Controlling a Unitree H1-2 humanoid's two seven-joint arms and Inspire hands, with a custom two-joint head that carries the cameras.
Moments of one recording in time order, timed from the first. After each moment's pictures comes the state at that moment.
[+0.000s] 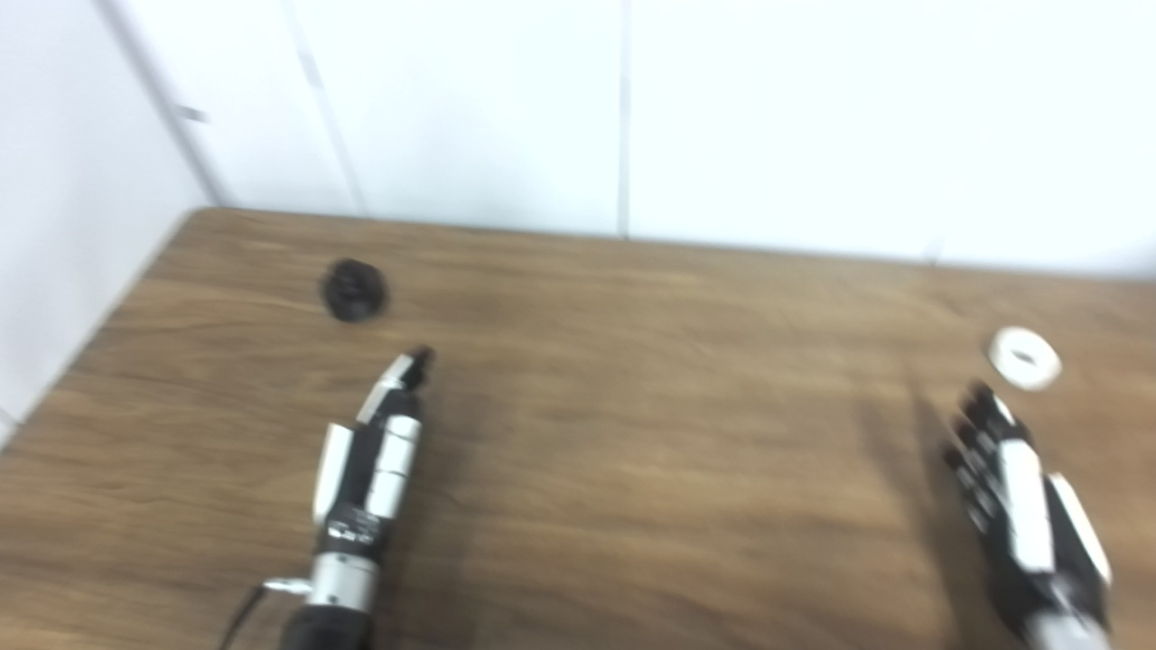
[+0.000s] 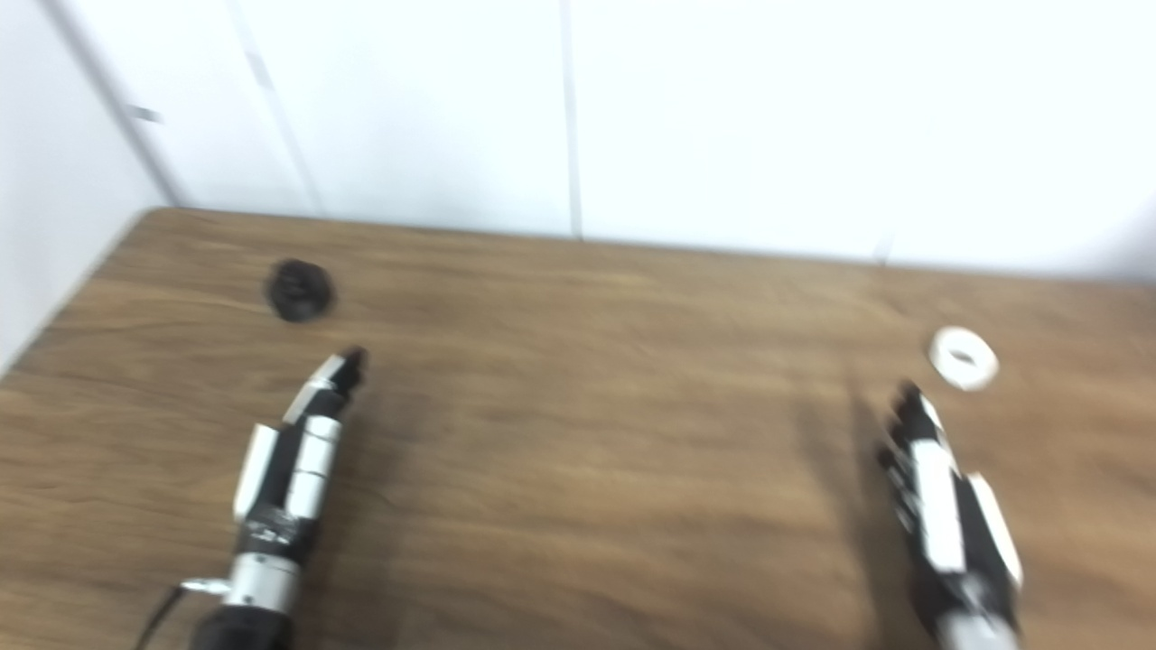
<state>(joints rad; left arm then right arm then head) 0.18 0.07 0.11 -0.17 0.07 -0.14 0.04 0.08 -0.15 -0.10 -0.29 0.11 0.24 0.09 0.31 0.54</state>
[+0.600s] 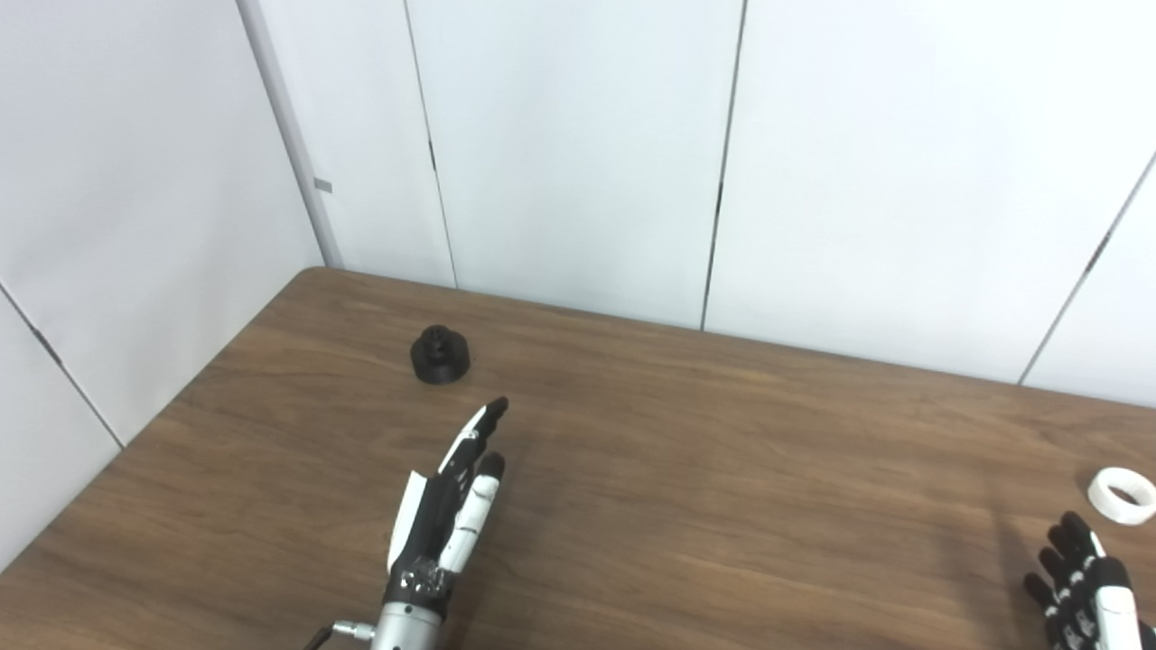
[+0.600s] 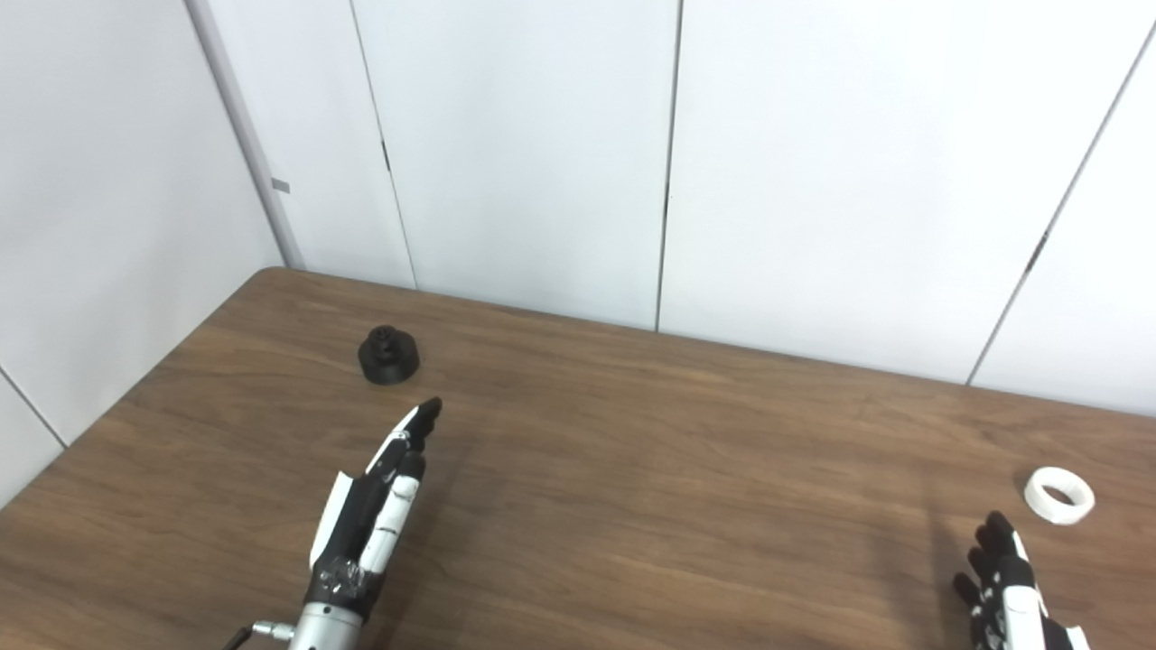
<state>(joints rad) 0.16 0.04 0.10 -0.13 0.11 -0.23 0.06 0.08 -0.16 -0.09 -0.26 0.12 0.21 0.09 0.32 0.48</state>
